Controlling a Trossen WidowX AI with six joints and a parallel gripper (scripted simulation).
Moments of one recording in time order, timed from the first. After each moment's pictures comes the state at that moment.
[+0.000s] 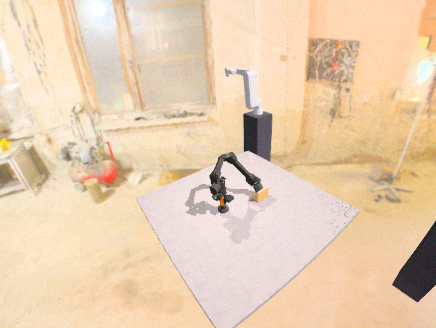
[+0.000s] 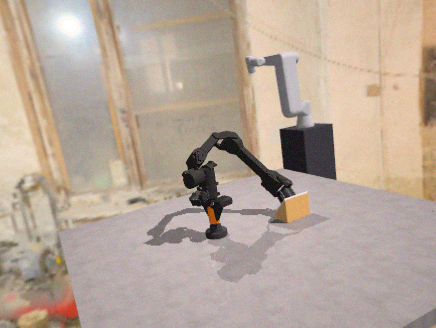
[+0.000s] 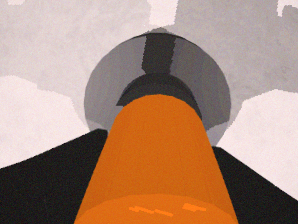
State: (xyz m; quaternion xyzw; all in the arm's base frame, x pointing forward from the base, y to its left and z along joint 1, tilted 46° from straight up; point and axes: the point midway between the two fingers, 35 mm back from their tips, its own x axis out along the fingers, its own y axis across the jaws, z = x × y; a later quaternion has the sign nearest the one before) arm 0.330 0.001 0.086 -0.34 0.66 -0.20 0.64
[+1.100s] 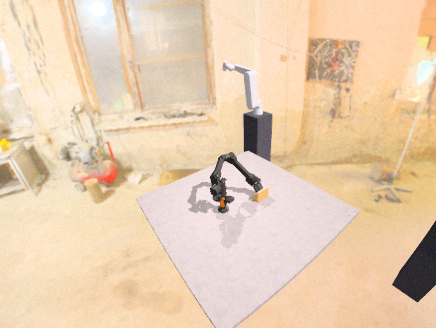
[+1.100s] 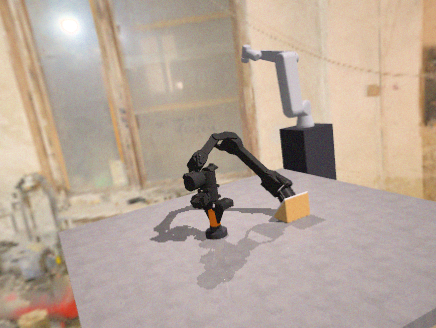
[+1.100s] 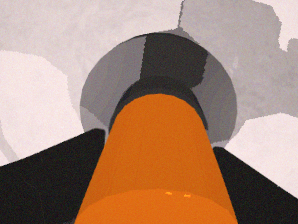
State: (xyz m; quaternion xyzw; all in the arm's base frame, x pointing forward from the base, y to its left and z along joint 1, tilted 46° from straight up) arm 0.330 -0.006 0.078 -0.35 0.66 -0.20 0.63
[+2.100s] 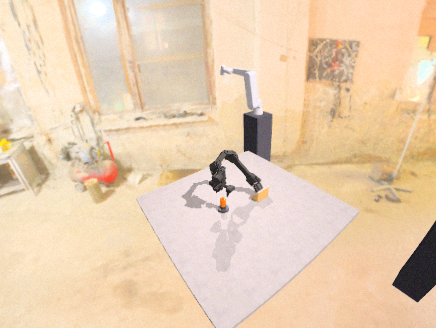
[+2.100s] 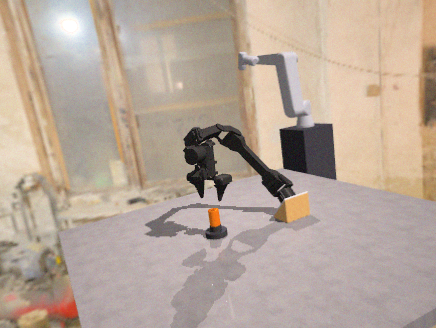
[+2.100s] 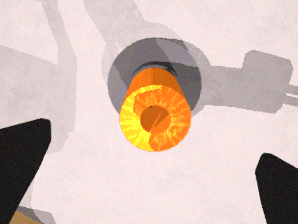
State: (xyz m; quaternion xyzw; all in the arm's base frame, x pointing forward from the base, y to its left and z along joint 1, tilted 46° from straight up) arm 0.327 0.060 0.140 -0.40 0.66 -0.15 0.62
